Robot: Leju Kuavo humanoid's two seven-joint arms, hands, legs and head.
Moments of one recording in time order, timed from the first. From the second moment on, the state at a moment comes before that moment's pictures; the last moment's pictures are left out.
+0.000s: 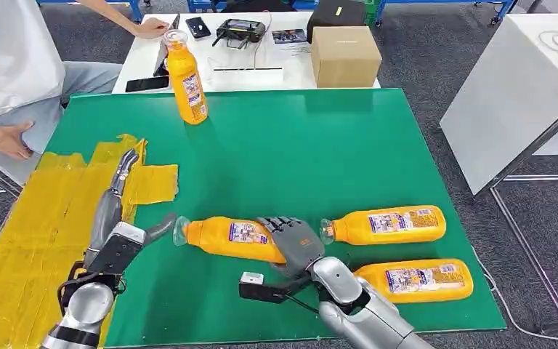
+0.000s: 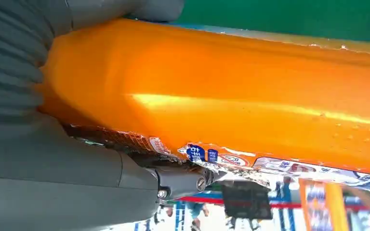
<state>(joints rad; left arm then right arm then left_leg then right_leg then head) -0.11 0.04 -0.17 -1.57 -0.50 0.26 -0.39 -0.32 -0.07 0.81 -1.18 1.01 -0.20 0.12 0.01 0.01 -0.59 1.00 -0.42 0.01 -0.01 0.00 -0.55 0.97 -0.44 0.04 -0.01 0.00</state>
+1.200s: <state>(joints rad) -0.12 0.03 -0.22 -1.55 0.21 -0.31 -0.29 -0.15 0.06 0.54 -1.45 0.58 -0.34 -0.28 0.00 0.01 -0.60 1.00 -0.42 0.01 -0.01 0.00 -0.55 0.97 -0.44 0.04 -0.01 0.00</state>
